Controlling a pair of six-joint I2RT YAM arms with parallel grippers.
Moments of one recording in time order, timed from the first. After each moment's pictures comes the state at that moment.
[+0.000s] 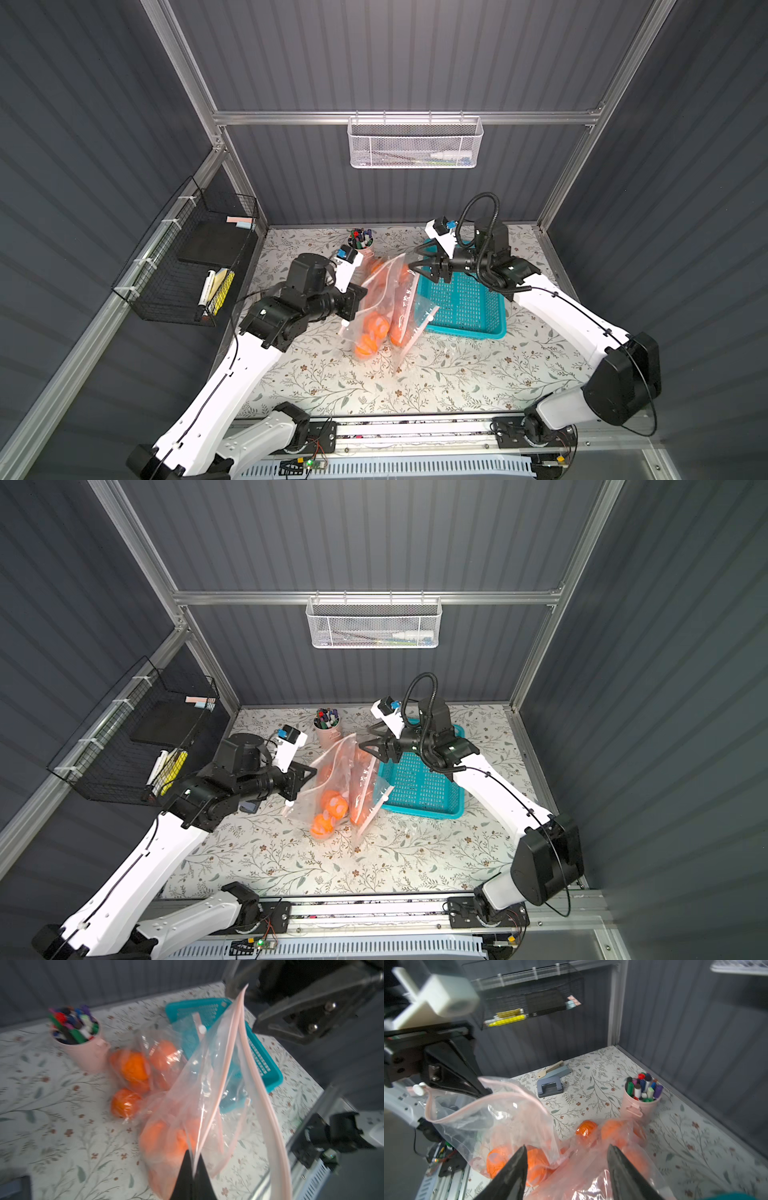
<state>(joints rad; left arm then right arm) -0.46 1.02 1.25 -0.82 0.18 -0.11 0.47 1.46 1.26 -0.14 -0.73 -0.08</state>
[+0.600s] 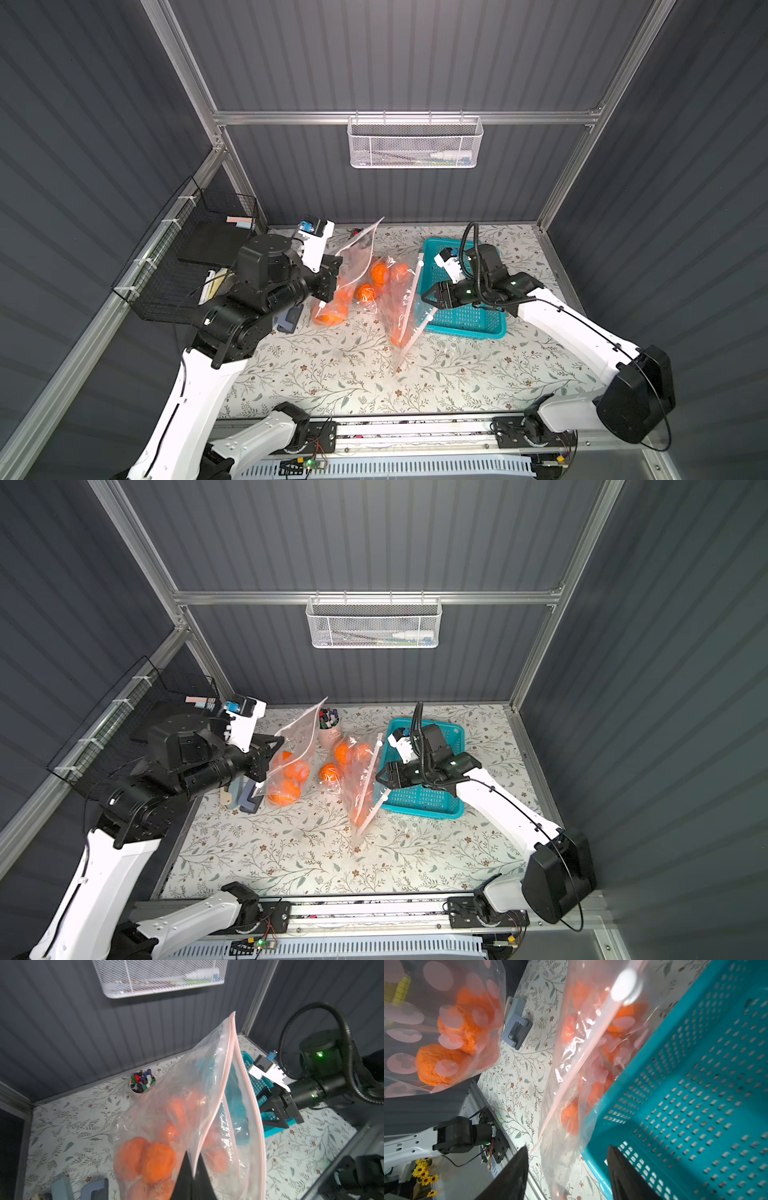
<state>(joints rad) -0.46 1.03 1.55 -0.97 0.11 -0.04 0.54 1.41 1.14 -0.56 -0.49 0.32</state>
